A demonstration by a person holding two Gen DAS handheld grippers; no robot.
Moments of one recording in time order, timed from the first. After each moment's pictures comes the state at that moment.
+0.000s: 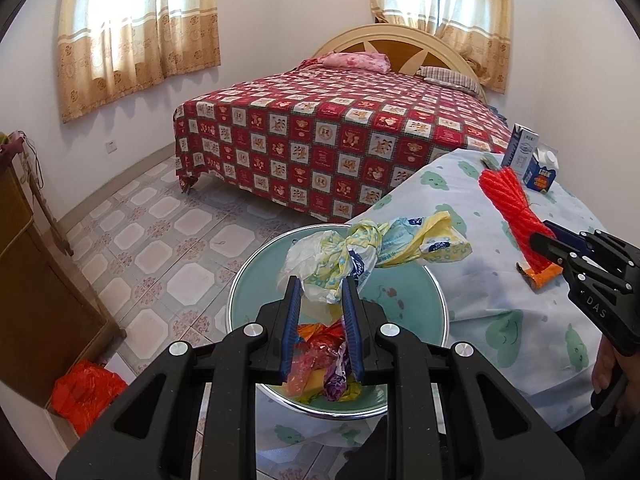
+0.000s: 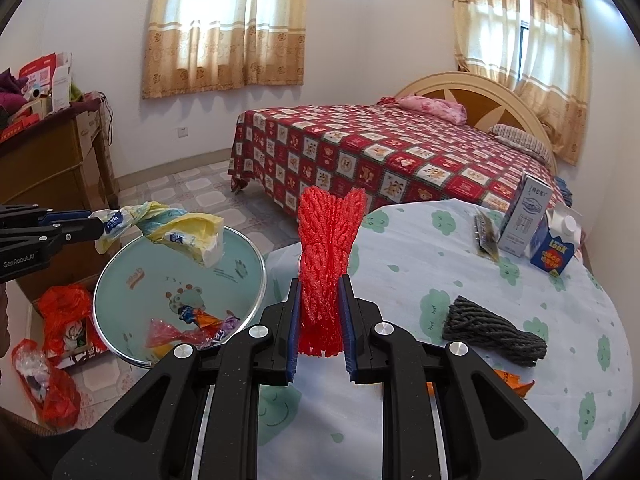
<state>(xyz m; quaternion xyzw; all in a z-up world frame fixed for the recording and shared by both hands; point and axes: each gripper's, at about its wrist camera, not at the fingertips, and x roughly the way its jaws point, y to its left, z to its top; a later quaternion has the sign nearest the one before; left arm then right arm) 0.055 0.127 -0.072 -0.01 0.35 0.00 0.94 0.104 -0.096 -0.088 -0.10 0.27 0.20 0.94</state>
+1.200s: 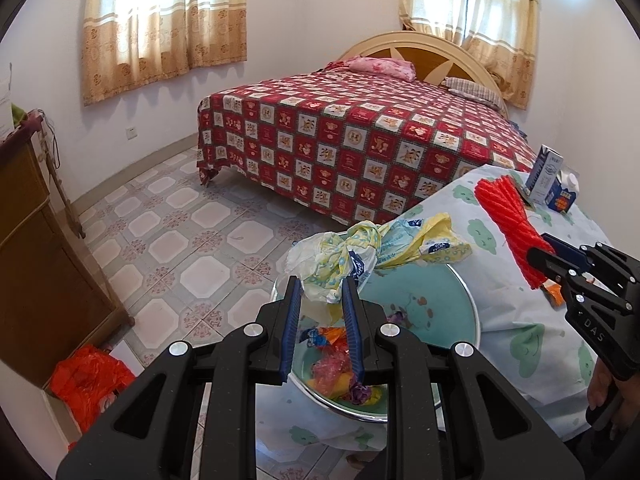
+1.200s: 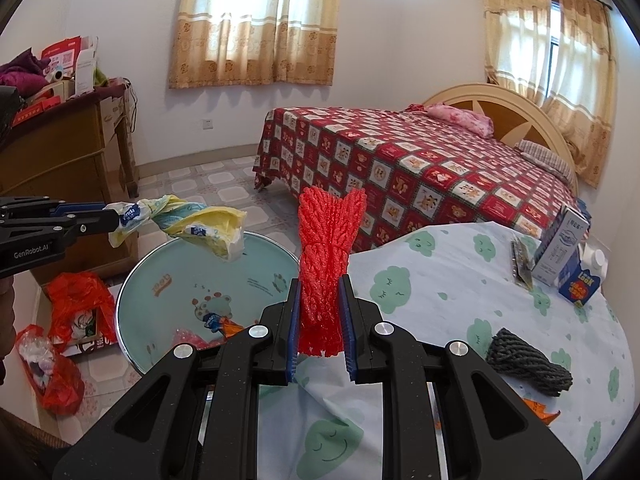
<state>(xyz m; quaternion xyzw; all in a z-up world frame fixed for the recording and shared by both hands) 0.053 0.171 -0.070 -0.04 0.34 0.04 0.94 0.111 -0.048 -0.085 -0.13 0.27 0.24 0.92</state>
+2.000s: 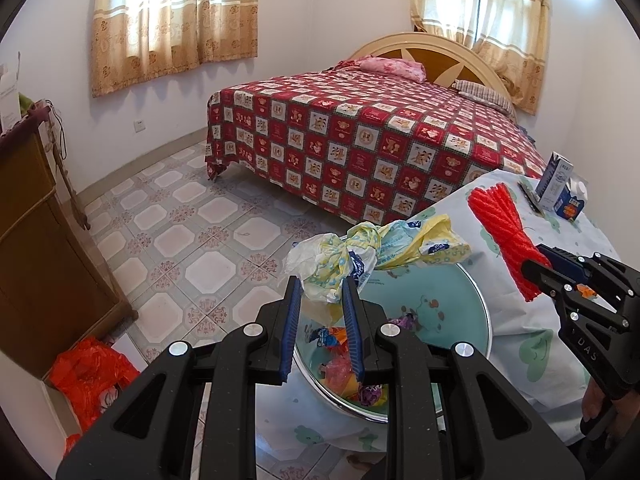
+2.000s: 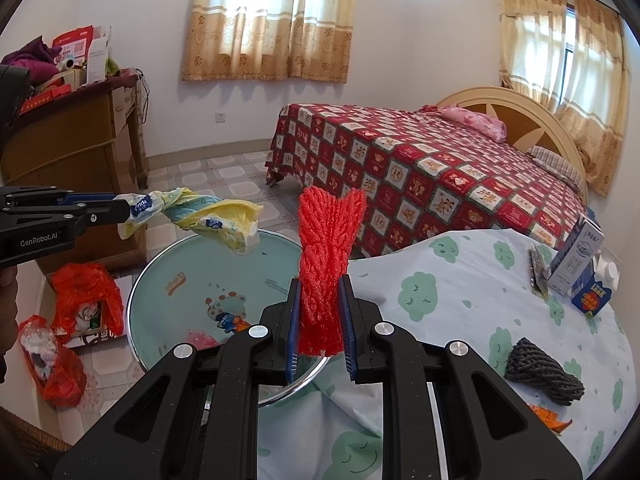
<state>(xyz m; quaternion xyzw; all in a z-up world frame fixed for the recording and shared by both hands) 0.050 0.182 -0.075 -0.05 0.34 0.05 0.94 0.109 -0.026 -0.090 -0.14 0.27 0.26 0.92</state>
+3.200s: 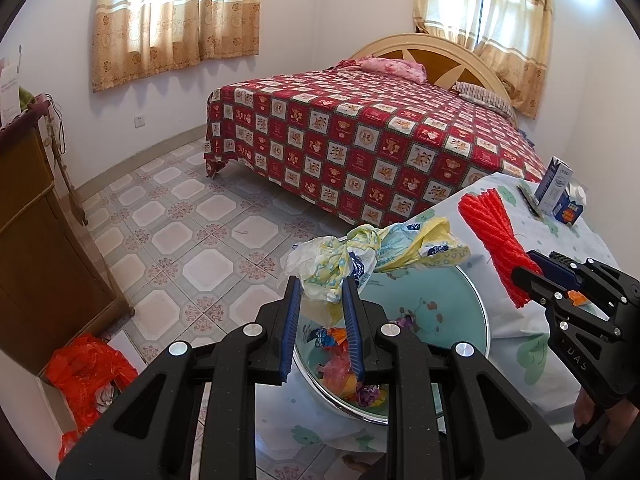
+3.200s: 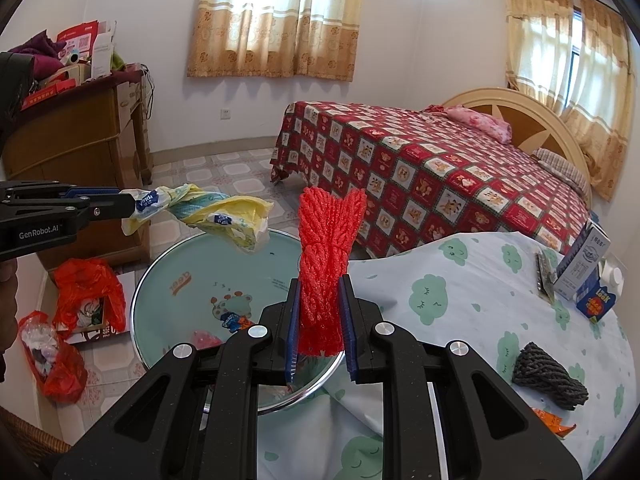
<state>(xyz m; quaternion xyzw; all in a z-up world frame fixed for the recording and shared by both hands) 0.050 0.184 -0.077 -0.05 0.34 0.05 0.94 0.108 -0.017 -0.091 -0.15 0.27 0.26 0.91</state>
